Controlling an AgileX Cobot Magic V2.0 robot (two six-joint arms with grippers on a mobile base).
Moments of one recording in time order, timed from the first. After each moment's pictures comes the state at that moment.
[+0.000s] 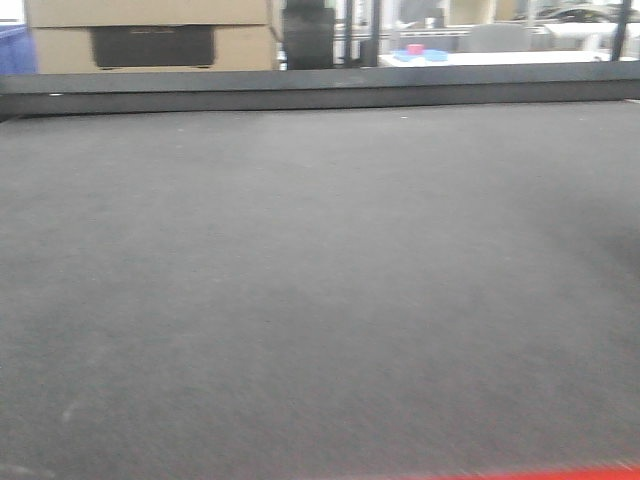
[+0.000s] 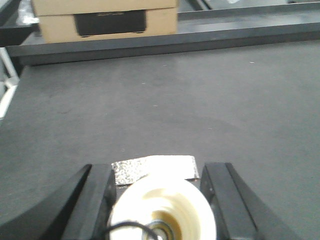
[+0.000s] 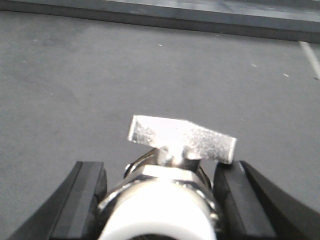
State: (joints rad) left arm 0.04 0.89 -1.37 -0.08 0.92 0.10; right arm 0.06 0.83 -1.20 0.21 0.87 -0.20
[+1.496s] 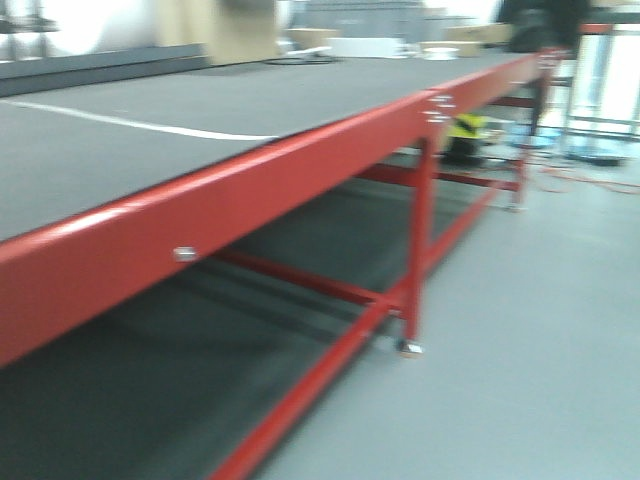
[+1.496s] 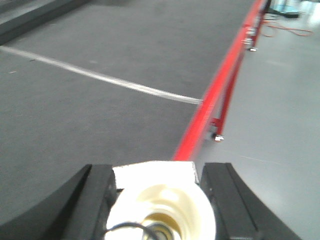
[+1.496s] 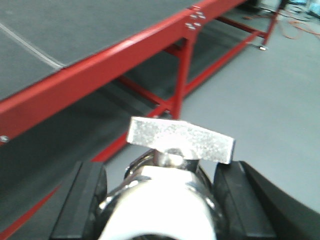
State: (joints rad) left arm 0.04 0.88 -1.37 -0.08 0.92 0.10; right arm 0.06 0.83 -1.20 0.21 0.87 -0.20
